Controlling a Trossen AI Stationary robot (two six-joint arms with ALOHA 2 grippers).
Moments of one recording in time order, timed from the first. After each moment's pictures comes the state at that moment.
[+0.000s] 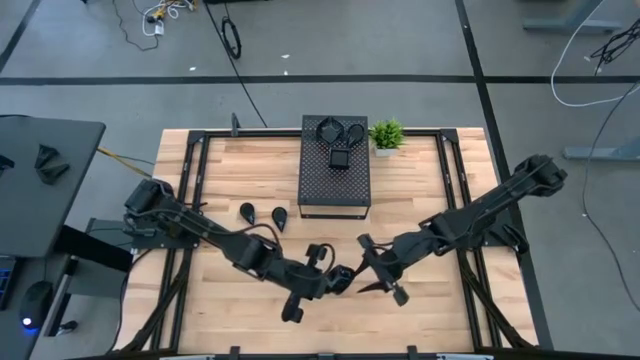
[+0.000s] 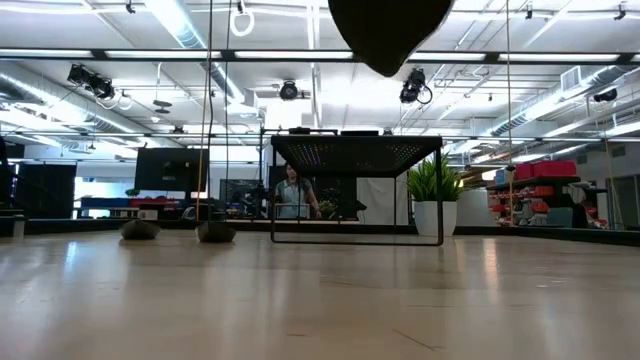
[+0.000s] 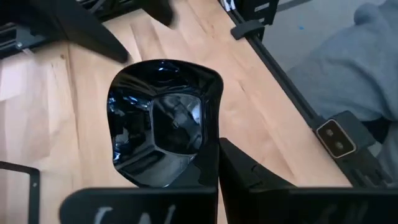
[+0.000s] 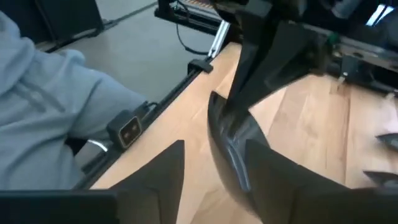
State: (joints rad) left arm -0.47 1.77 1.43 -0.34 -0.15 0.02; right arm 0.47 1.36 0.91 -0.02 -0.04 -0.09
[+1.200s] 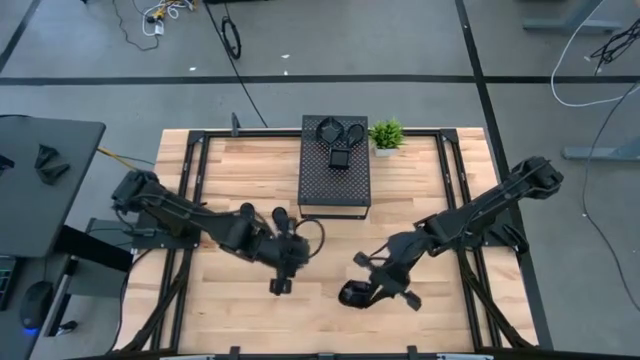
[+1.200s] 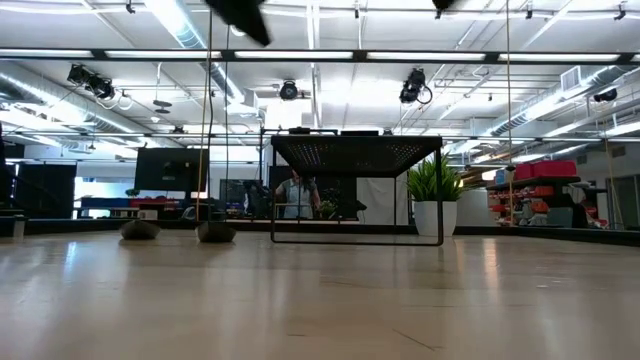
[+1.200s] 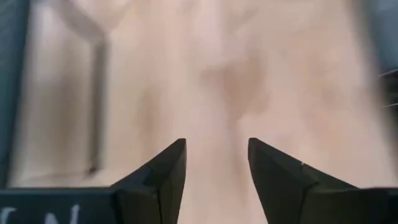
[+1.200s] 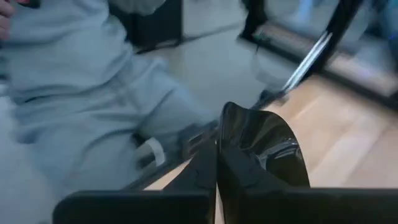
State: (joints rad) left arm -0.41 1.64 1.43 -0.76 -0.24 -0.22; right arm 0.45 1.42 0.92 0.06 -0.40 -0.21
